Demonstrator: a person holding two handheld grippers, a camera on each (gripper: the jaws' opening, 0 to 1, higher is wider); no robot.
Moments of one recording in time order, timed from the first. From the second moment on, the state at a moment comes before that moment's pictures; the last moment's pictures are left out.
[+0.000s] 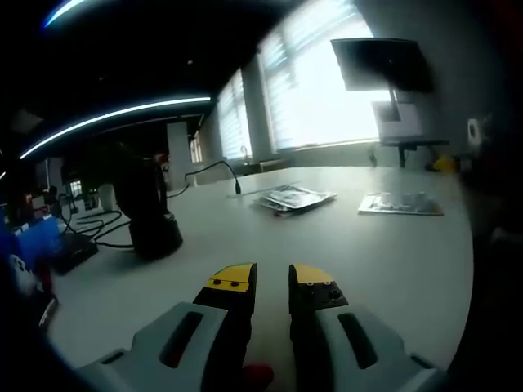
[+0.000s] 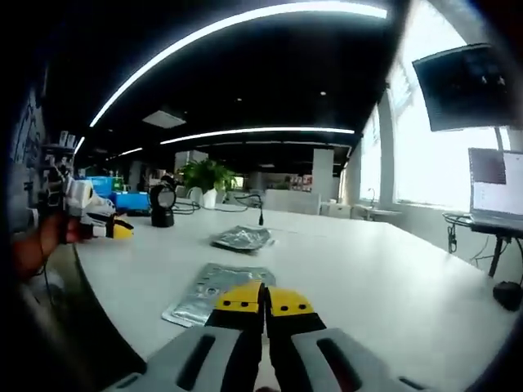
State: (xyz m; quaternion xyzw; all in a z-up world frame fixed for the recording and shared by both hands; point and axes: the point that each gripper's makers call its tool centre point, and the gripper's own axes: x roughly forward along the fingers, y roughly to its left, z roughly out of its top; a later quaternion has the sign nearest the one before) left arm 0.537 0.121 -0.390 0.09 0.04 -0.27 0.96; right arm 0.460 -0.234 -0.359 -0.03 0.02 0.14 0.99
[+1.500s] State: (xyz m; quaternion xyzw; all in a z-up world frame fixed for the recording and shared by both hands) left arm 0.536 0.118 -0.392 0.10 0.04 -0.28 0.95; right arm 0.459 -0.233 -0.376 -0.04 0.02 0.17 0.98
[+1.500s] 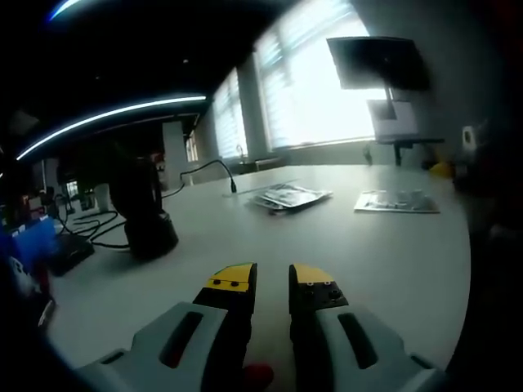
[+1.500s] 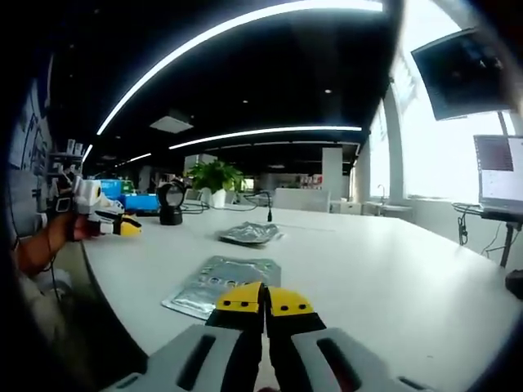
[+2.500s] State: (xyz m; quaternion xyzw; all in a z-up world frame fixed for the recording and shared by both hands) left arm 0.537 0.118 -0.394 0.10 0.05 -0.28 0.95; right arm 0.469 -0.239 -0.358 -0.06 0.04 0.14 0.99
